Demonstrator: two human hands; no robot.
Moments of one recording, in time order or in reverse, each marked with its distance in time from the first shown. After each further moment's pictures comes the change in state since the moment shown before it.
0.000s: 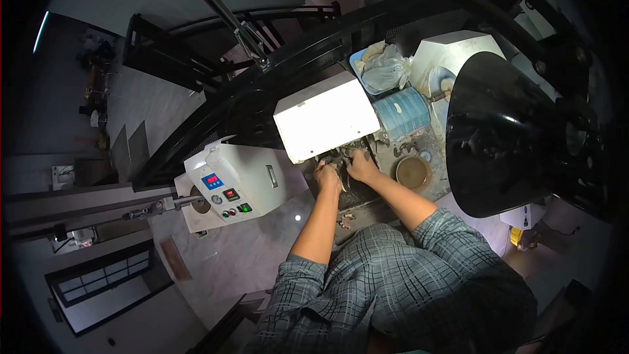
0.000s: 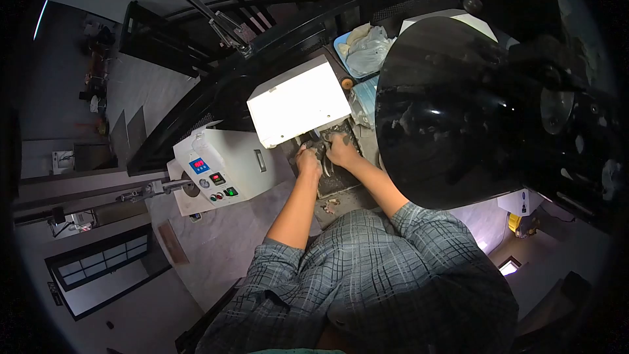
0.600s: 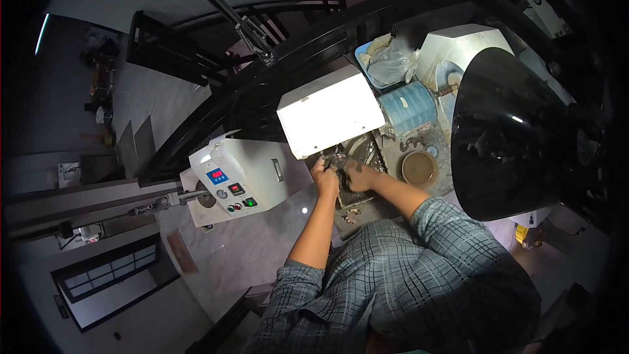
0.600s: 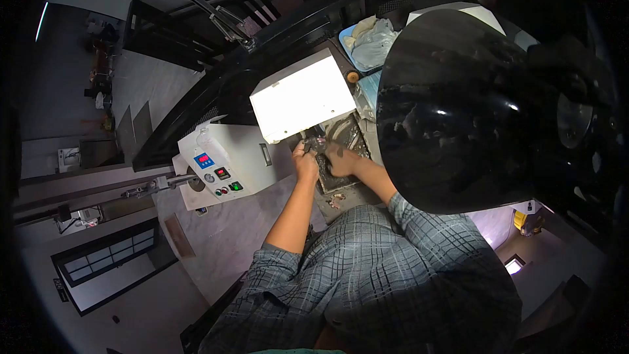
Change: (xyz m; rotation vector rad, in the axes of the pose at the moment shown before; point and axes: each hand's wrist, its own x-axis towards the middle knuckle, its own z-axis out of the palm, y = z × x) left_hand 0.008 -0.008 -0.037 0.239 -0.233 0.465; right_hand -0.018 -0.001 0.010 -0.190 -0.721 -0.070
